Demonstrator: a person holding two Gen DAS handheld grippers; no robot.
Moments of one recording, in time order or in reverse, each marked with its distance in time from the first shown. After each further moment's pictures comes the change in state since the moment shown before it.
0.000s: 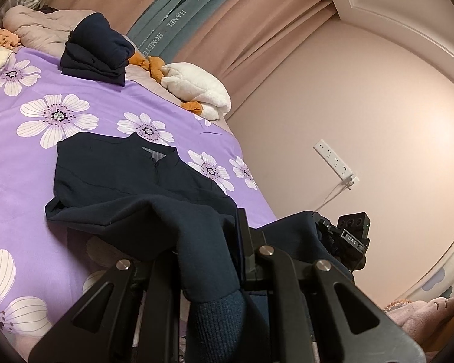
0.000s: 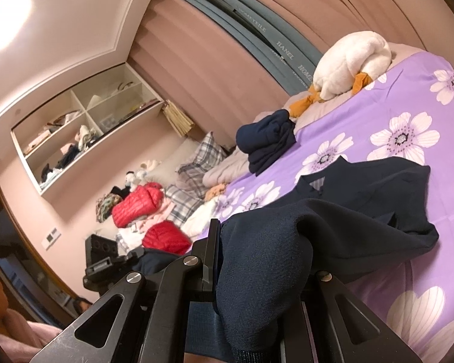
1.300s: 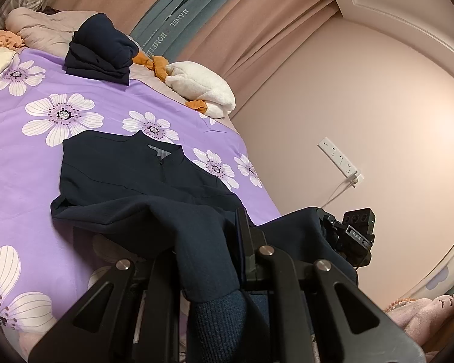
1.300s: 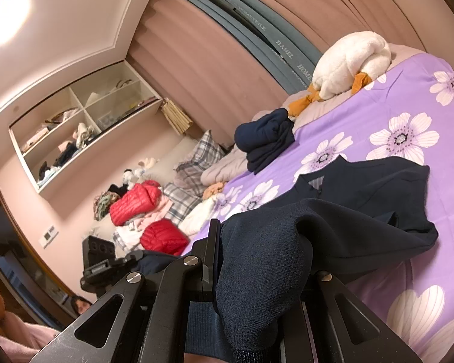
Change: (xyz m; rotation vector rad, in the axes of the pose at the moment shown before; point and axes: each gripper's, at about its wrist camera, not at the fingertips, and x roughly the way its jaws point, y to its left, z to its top) left arm -0.001 0.002 -0.007 0.003 -0.002 0.024; right arm 0.002 -0.003 0.000 -0.006 0.003 -0.006
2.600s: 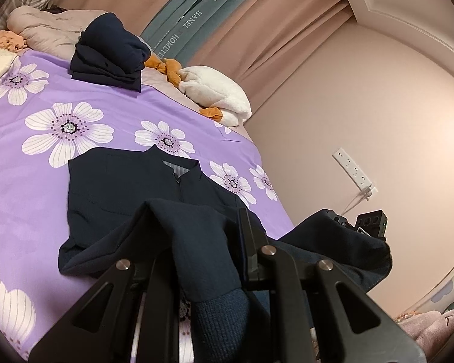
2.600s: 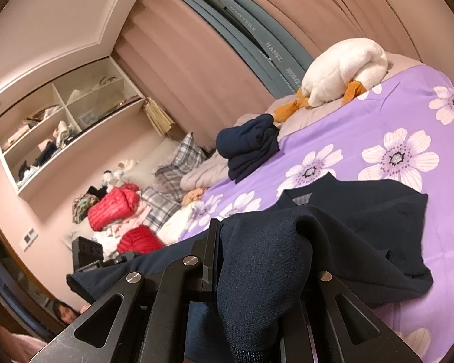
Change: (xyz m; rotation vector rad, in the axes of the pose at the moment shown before) left arm 0.033 0.043 0.051 -0.017 -0.002 0.039; right arm 0.033 -0.010 0.035 -0.027 0.009 -0.094
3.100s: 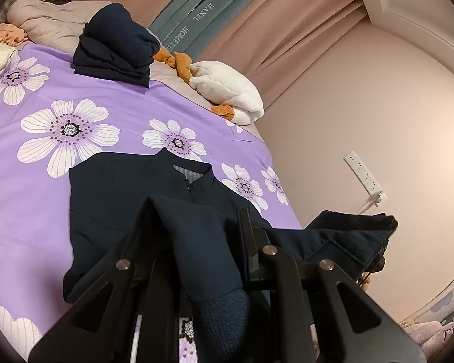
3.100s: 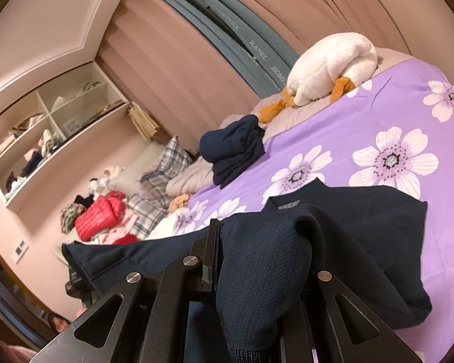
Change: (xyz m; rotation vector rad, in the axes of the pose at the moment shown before) left arm 0.036 0.028 0.031 -0.035 0.031 0.032; right arm 0.026 -0.023 0.019 0.039 0.002 -0.051
